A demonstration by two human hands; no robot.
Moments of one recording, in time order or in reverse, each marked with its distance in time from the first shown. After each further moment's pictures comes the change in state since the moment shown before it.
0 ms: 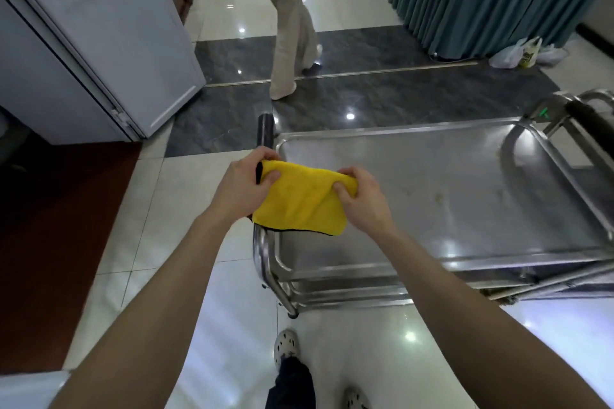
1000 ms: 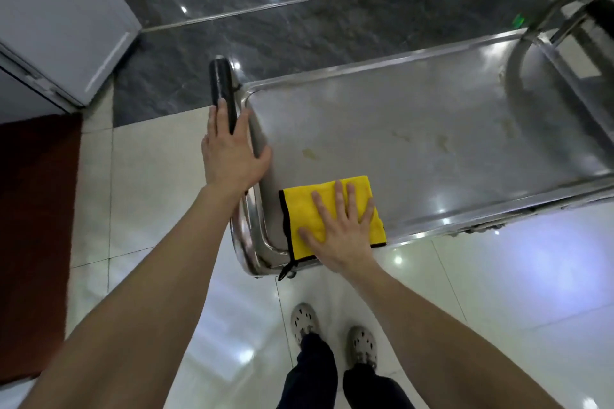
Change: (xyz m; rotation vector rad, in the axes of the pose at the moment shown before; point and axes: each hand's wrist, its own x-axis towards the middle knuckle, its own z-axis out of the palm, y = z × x) left_hand 0.057 -0.066 0.090 0.488 -0.030 -0.097; right_hand -0.076 0.130 0.135 -0.770 -0.136 0.072
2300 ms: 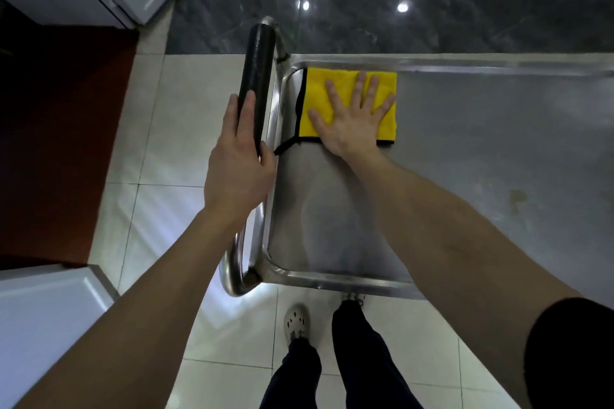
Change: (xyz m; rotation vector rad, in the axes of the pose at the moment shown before) left_hand -0.002 0.010 0.000 -0.198 0.134 -0.273; right_hand 0.292 -0.032 -0.026 0.009 -0.036 -0.118
